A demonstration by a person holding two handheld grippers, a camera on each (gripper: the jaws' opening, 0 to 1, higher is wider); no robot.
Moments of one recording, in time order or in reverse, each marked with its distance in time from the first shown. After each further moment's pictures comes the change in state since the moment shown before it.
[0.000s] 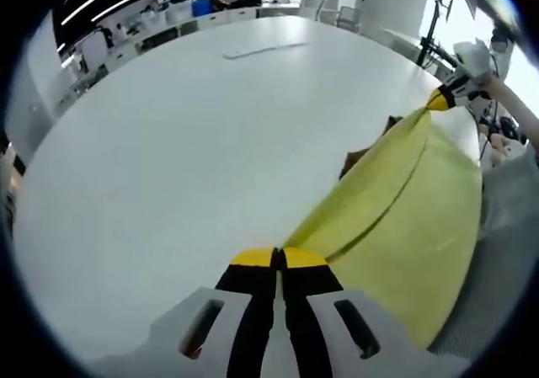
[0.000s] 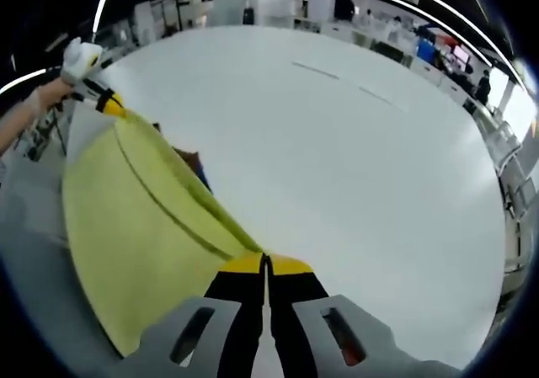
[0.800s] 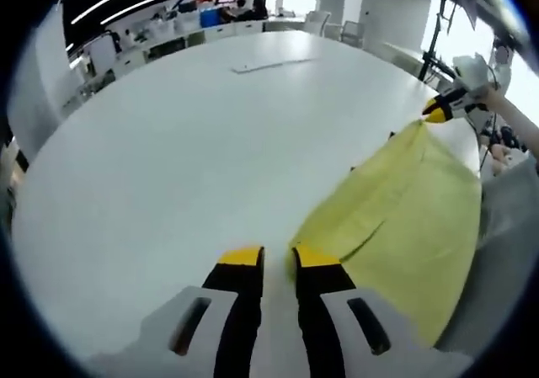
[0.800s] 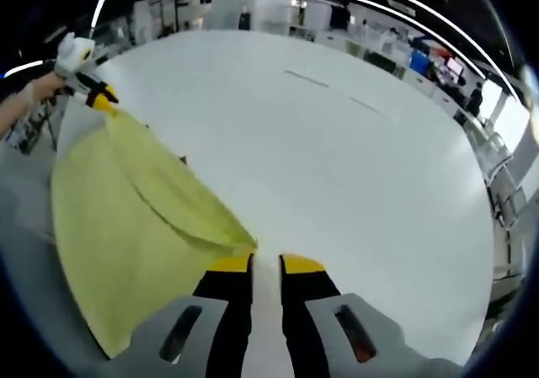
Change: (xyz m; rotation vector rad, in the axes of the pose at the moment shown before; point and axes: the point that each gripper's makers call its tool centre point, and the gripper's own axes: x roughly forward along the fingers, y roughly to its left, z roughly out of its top) left arm -0.014 0.006 0.012 0.044 -0.089 0.032; right arm -0.005 -0.009 0.005 -0.051 -0.032 -0.065
